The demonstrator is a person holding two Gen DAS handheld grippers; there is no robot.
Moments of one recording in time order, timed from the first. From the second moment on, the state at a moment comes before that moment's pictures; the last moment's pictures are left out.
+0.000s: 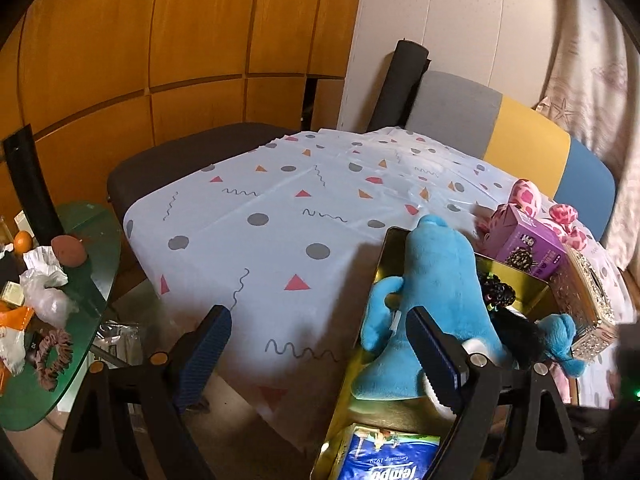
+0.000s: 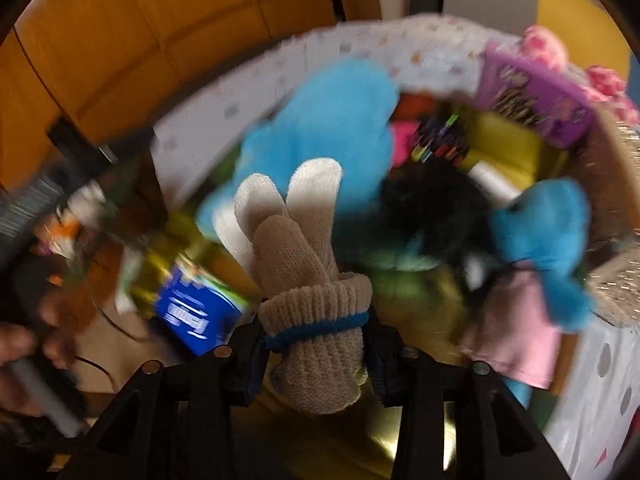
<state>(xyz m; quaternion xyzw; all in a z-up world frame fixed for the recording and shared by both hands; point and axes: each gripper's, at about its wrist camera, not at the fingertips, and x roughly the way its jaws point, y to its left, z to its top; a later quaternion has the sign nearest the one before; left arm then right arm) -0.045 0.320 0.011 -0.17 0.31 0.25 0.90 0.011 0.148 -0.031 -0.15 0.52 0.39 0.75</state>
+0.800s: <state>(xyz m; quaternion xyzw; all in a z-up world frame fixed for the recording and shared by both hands) -0.031 0.254 0.020 -0.11 0.32 0.16 0.93 0.021 0.032 0.043 -0.08 0.41 0.33 0.85</state>
